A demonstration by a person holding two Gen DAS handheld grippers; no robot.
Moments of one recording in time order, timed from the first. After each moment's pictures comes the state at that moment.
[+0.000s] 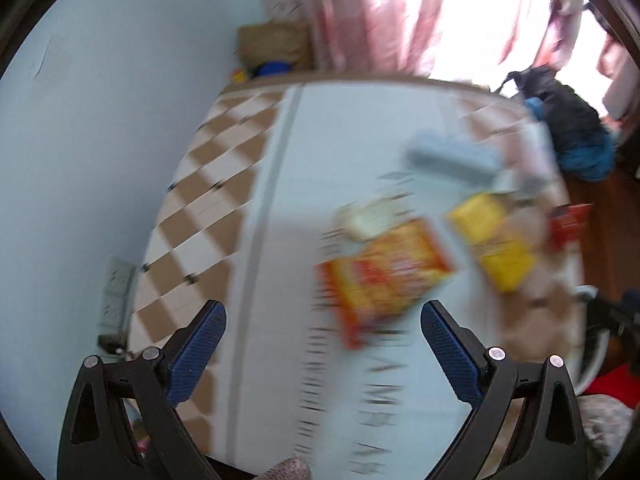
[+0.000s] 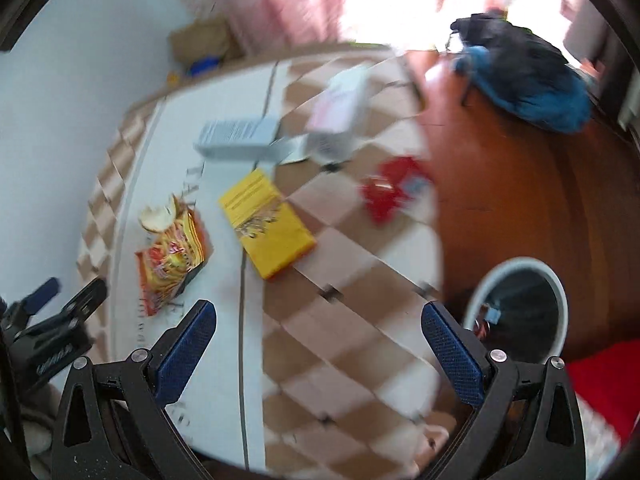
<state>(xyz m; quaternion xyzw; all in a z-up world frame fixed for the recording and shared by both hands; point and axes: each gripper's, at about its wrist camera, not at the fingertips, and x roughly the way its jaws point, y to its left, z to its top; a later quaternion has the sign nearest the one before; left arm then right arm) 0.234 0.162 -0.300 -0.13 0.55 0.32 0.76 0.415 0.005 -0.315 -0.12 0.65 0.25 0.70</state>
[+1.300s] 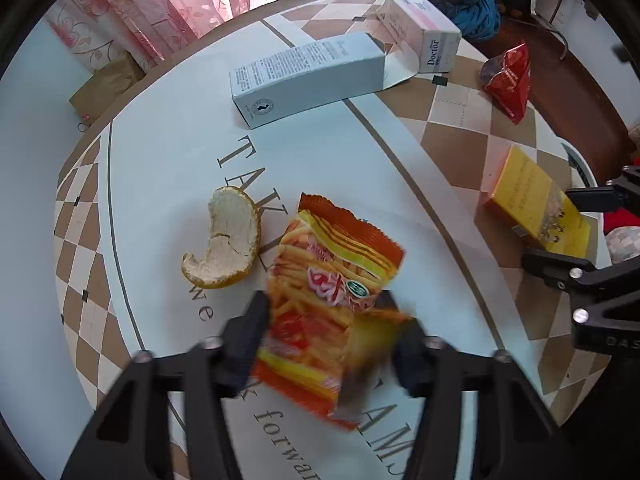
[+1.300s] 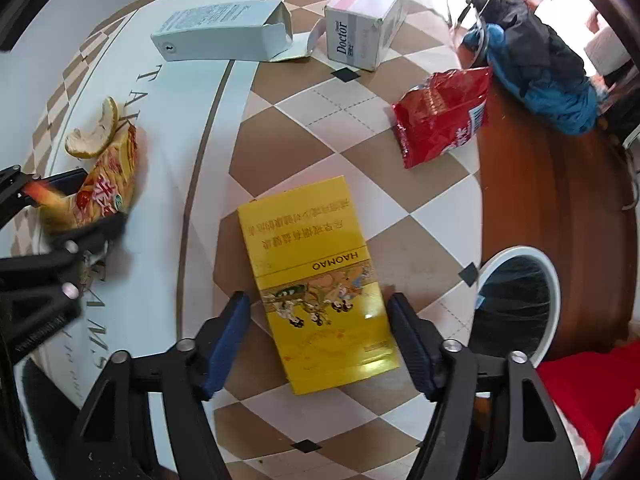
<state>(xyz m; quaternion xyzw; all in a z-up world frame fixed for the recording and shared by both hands) 0.302 0.101 -0.353 0.02 0.63 0.06 0.78 0.393 0.012 -0.389 -0.21 0.68 0.21 0.67</state>
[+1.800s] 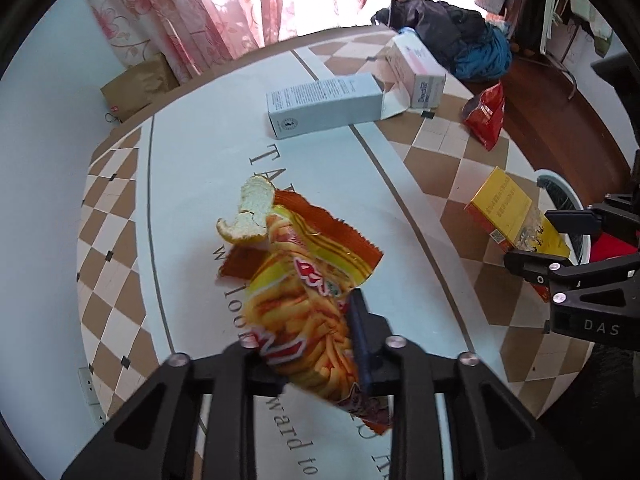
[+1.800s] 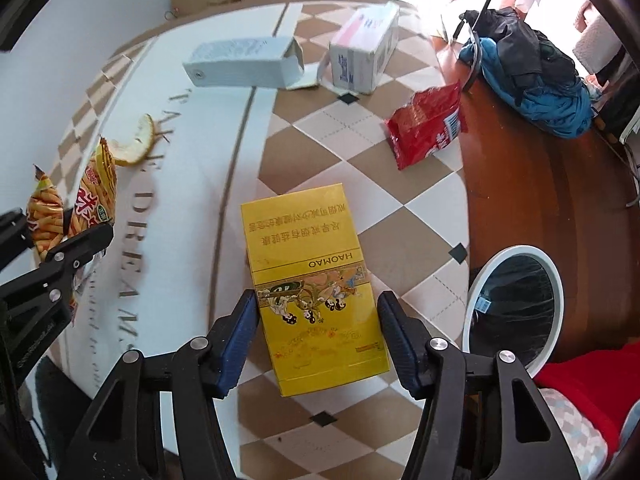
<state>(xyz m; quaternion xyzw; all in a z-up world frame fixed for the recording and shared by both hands) 0.250 0.086 -0.313 -0.02 0.58 0.10 0.81 0.373 -0.004 -0.349 -0.17 0.66 0.23 0.70</state>
